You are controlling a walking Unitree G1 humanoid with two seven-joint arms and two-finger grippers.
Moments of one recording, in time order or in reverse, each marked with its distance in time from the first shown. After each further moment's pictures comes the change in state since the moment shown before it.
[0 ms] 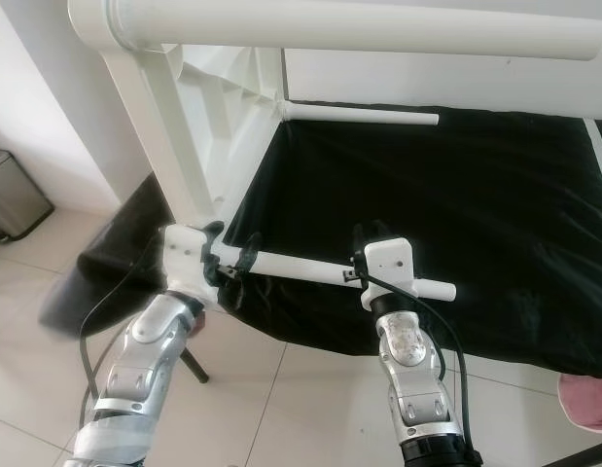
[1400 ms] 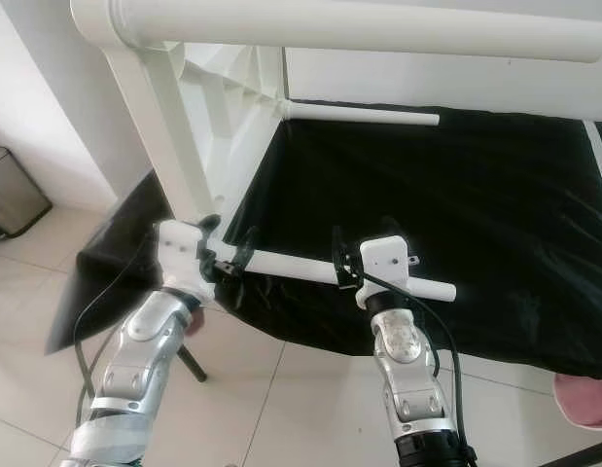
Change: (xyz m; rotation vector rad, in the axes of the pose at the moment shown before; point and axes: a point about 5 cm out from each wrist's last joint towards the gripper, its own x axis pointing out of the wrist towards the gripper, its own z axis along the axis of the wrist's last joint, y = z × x) left arm 0.000 0.001 0.008 0.015 -0.037 0.002; right arm 0.006 0.007 0.001 0.033 -0.002 0.026
